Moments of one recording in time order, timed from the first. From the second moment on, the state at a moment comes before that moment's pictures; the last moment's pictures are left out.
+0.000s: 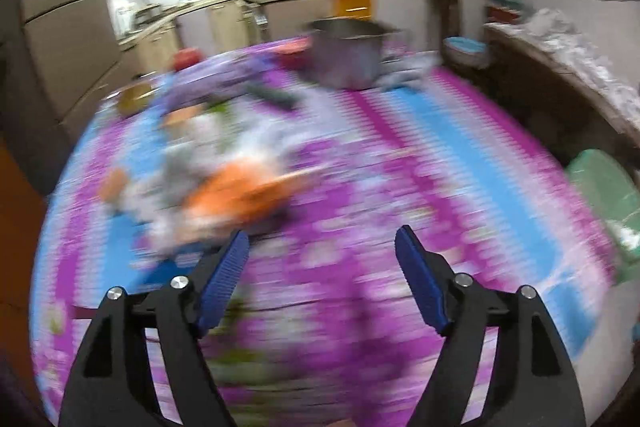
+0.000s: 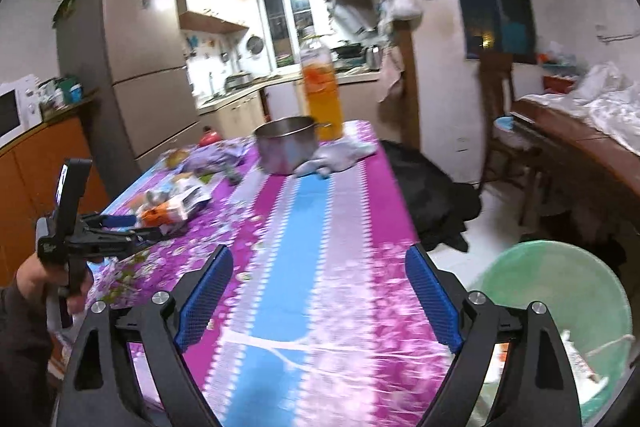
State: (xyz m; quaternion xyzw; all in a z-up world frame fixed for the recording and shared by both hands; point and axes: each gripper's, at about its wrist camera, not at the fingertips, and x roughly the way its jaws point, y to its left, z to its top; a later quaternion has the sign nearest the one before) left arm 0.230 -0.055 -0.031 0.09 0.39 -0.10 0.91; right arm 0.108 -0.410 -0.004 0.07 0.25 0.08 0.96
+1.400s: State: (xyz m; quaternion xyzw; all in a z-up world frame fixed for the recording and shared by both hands) left arm 0.239 0.056 -0.080 0.05 0.42 -0.09 0.90; right arm 0.347 -0.169 -0.096 0.37 0.45 0.28 0.76
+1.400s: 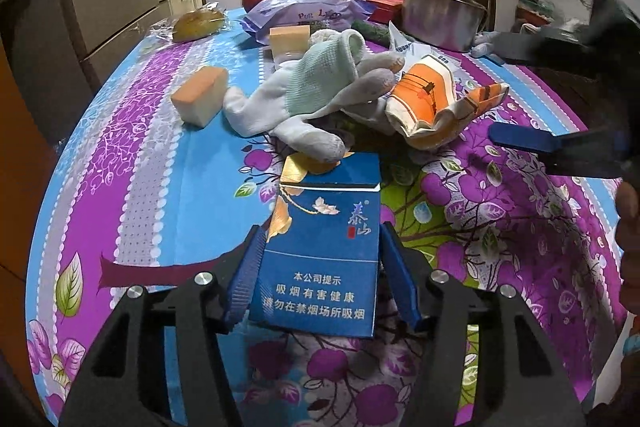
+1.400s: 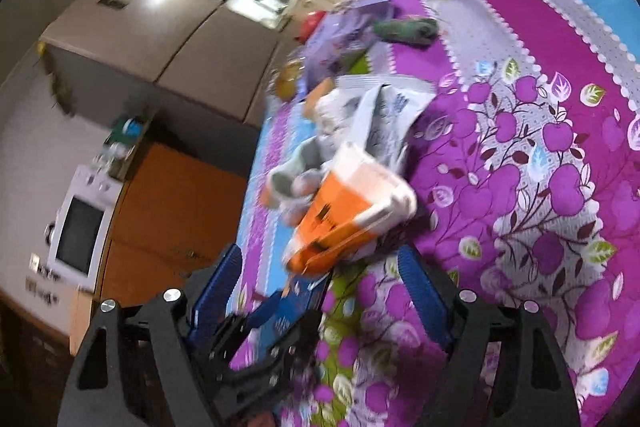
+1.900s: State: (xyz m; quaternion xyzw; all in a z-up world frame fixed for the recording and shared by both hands) left arm 0.242 0.056 -0.081 0.03 0.43 -0.10 0.90; right arm 0.354 -0.159 -0.097 0.31 0.44 0.26 0.80
